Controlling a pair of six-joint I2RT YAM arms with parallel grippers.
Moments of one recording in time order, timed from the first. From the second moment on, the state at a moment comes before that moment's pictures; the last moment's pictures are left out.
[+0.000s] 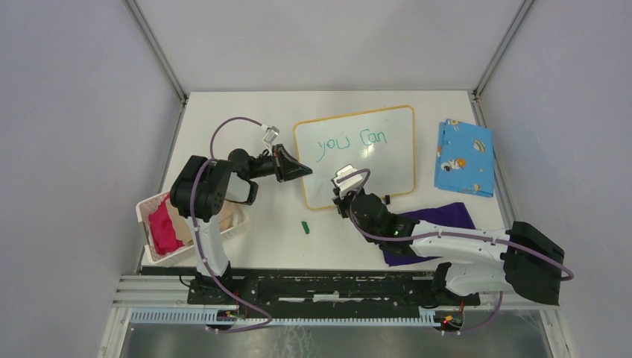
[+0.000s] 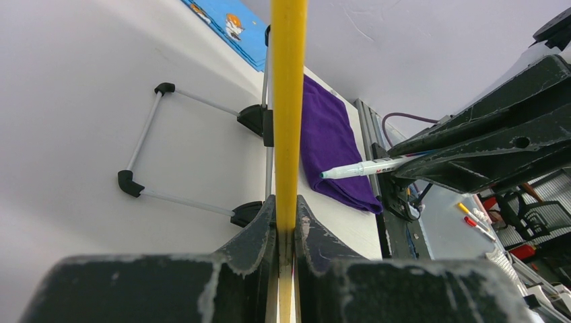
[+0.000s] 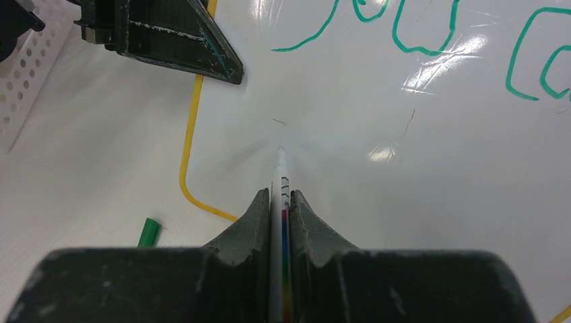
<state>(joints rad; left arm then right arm) -0.21 1.99 0.71 1.53 1.19 -0.85 1.12 1.23 0.62 0.34 0.61 0.04</state>
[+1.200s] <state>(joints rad) -0.21 2.00 0.71 1.53 1.18 -0.85 1.04 1.31 0.61 0.37 0.57 0.10</state>
